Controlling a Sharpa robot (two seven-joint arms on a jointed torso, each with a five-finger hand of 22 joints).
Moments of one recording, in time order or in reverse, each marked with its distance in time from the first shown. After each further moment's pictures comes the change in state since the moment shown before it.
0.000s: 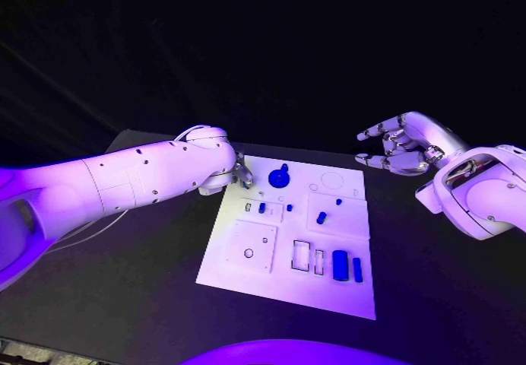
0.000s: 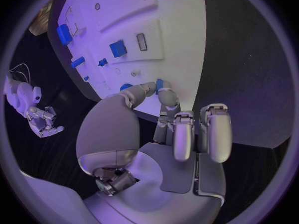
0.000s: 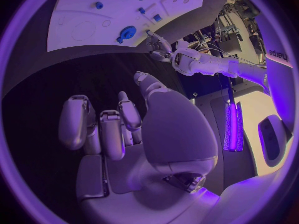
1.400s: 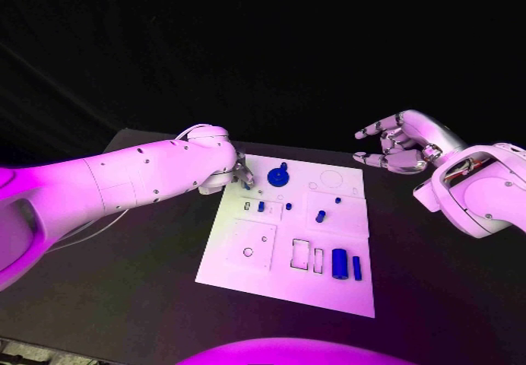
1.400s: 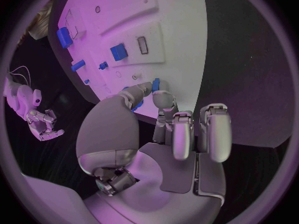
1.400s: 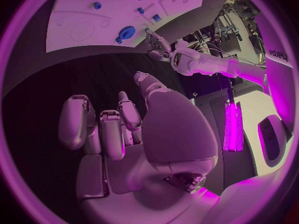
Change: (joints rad) left arm -0.001 0.009 0.000 -0.005 -0.008 0.028 0.000; left_hand -0.016 -0.008 -0.076 0.032 -0.009 0.027 -0.037 0.005 0.000 0.052 -0.048 0.004 0.004 -0.002 -0.009 0.000 0.000 0.000 -0.004 -0.004 0.000 0.000; right arm 0.000 0.002 0.000 0.003 0.000 0.000 -0.001; right_hand 0.000 0.000 0.000 0.006 0.004 0.000 0.000 0.000 0.000 0.000 0.000 0.000 -0.001 0.000 0.000 0.000 0.000 0.000 0.000 0.000 -0.006 0.000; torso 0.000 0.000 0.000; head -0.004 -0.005
